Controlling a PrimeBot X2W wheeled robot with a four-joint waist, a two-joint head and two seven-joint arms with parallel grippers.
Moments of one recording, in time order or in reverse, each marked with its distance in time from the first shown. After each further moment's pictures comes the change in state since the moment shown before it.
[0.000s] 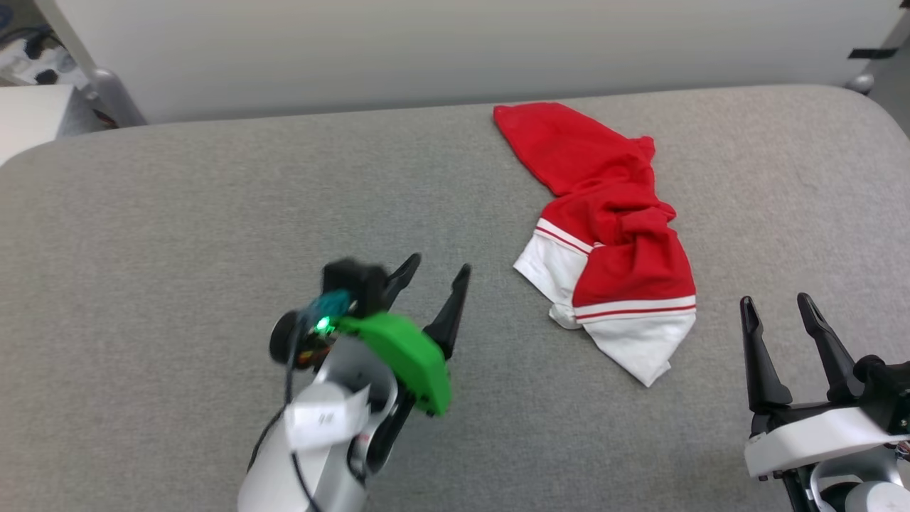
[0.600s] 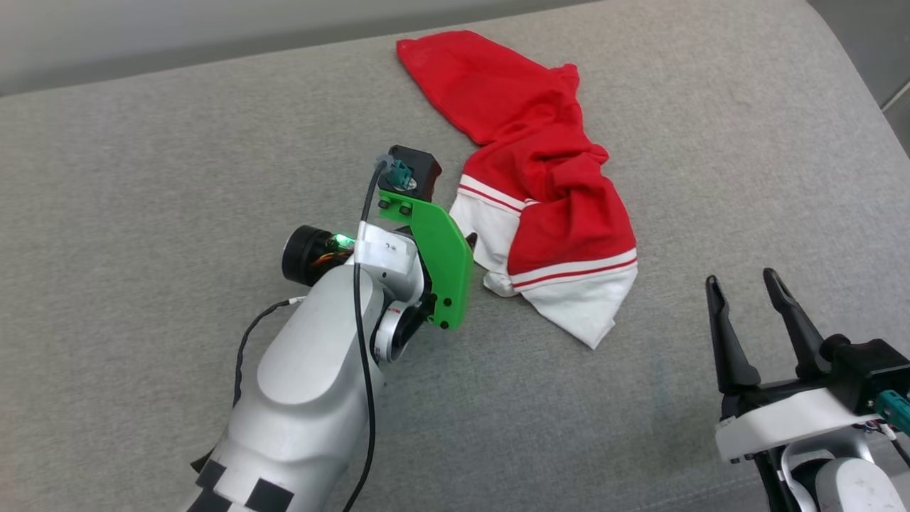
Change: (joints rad) left arm -0.367 -0.002 -0.117 0.252 -0.030 0.098 0.474; right arm -0.058 0.006 0.067 0.012 -0.019 0.000 -0.015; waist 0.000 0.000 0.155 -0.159
